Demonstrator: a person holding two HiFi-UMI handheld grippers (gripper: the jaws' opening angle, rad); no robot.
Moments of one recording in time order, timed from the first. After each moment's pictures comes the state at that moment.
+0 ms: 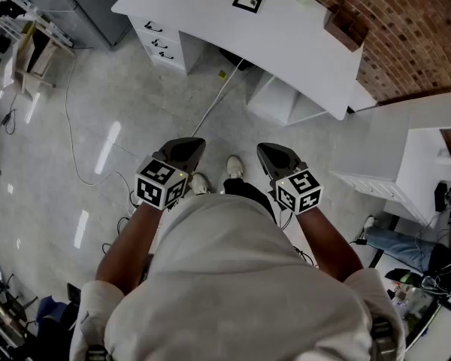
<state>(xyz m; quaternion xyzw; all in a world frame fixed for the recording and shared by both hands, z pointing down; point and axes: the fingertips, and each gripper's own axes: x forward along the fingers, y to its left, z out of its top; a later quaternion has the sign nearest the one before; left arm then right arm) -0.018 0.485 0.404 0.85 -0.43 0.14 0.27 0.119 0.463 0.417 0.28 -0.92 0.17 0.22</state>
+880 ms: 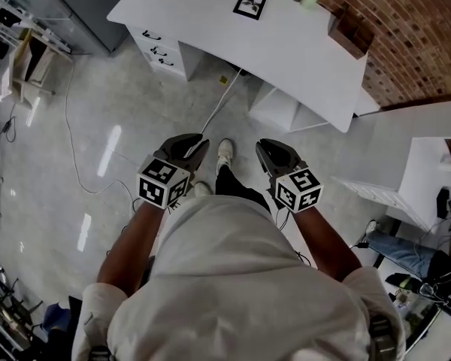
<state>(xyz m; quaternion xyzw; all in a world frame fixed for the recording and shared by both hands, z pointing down) -0.031 0.421 0.414 0.85 -0.44 0.15 0.27 0.104 0.398 0.426 0.30 -0.91 0.20 0.19</state>
